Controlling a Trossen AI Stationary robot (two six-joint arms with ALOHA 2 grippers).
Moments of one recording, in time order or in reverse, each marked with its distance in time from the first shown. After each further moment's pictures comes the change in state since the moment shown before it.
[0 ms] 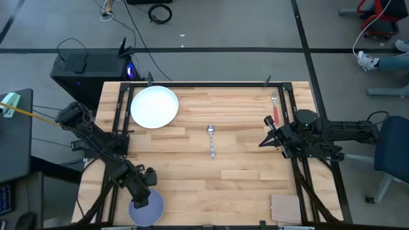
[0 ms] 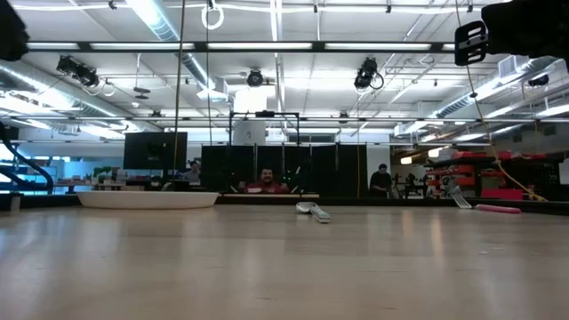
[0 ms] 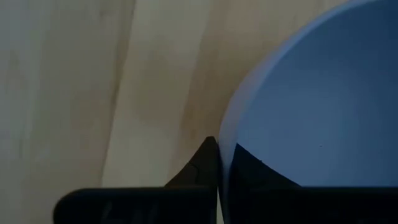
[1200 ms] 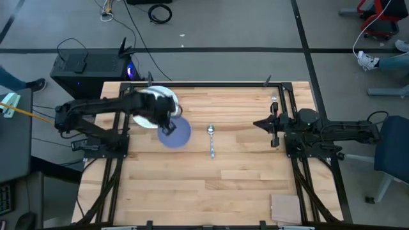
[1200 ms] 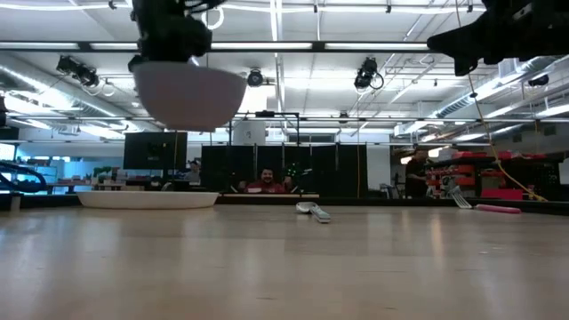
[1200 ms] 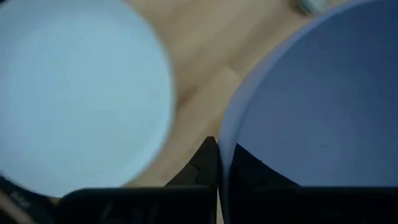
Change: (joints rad) left arm 1.045 -0.075 0.413 -0.523 -0.193 0.556; right arm -0.002 0.004 0.000 0.076 0.518 0.067
